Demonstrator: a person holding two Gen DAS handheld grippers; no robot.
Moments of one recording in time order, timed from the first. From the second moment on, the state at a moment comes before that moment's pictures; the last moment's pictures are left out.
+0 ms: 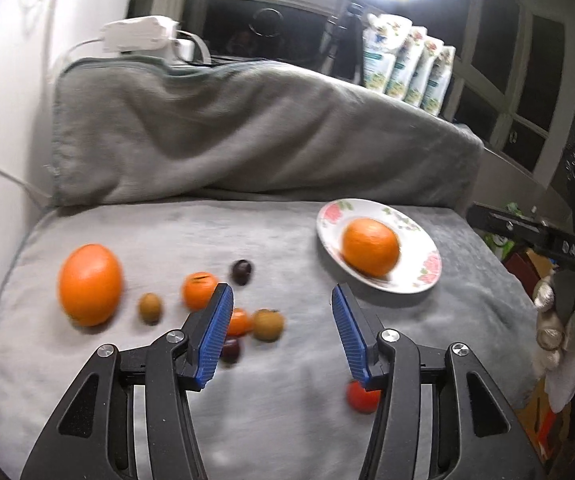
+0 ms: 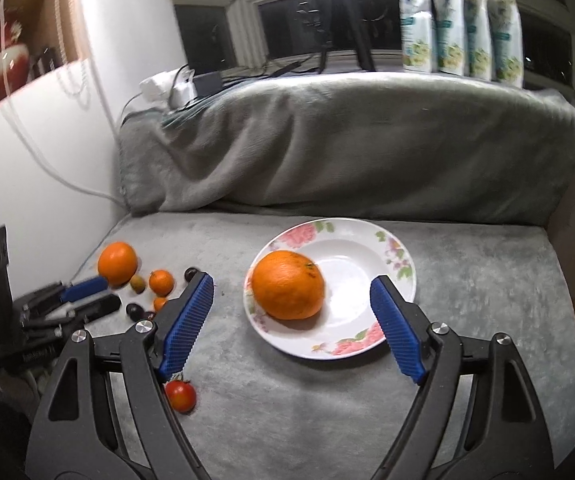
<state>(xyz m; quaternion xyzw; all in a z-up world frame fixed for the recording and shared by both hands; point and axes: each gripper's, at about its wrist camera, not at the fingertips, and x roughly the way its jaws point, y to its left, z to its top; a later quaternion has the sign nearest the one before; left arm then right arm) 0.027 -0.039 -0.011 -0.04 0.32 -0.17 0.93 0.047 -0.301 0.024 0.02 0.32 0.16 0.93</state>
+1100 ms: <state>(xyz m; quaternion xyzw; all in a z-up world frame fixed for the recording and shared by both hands) 0.012 0.083 -0.046 -0.12 0.34 -0.06 0.93 0.000 -0.235 -0.011 -0.03 0.35 0.21 0.91</state>
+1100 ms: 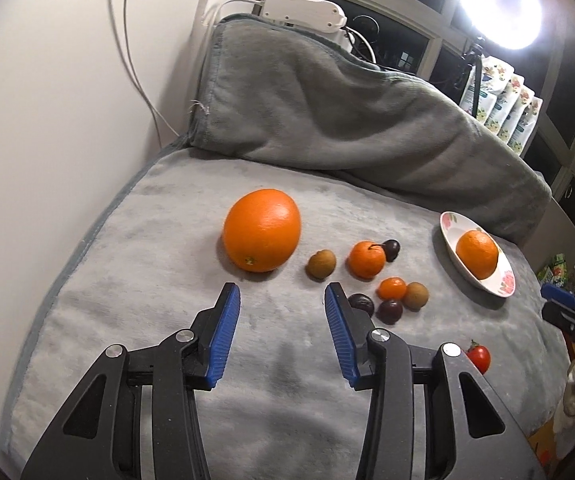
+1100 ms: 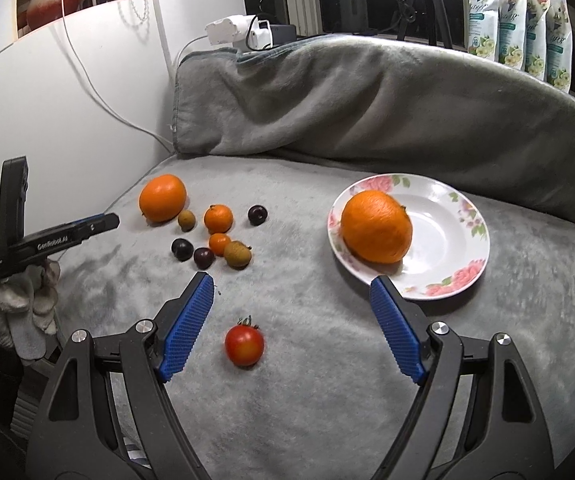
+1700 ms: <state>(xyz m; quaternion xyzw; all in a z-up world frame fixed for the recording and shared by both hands) 0.026 0.104 -0.055 -0.14 0.35 -0.05 0.93 0.006 -0.212 -0.017 -0.05 0.36 0.23 0.90</state>
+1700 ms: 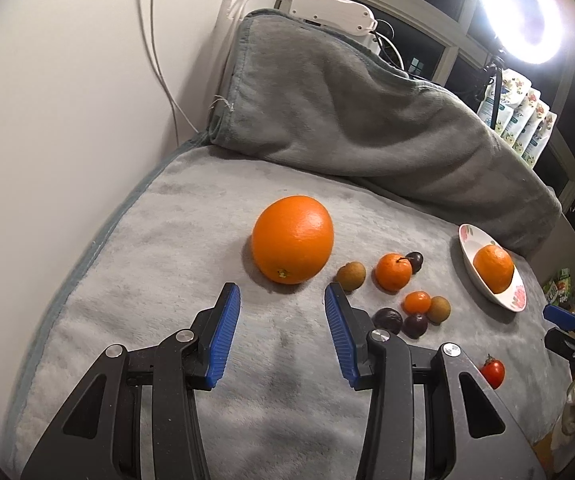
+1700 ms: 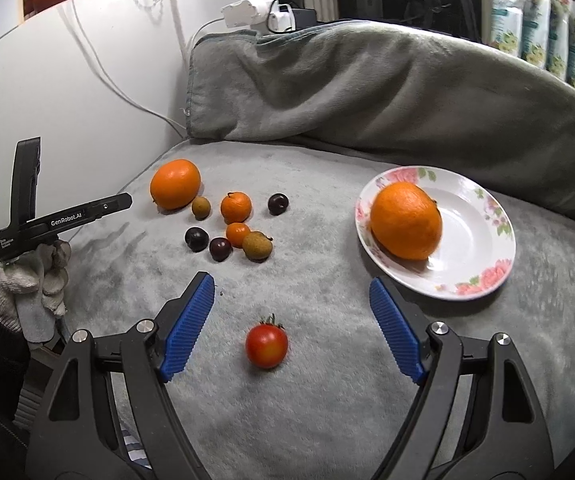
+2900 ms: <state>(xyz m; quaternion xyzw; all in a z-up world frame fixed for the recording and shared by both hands) 0.078 0.116 -0.078 -0.20 0.39 -0.09 0.90 0.191 -0.039 -0.051 -0.01 0.50 0.38 0.78</state>
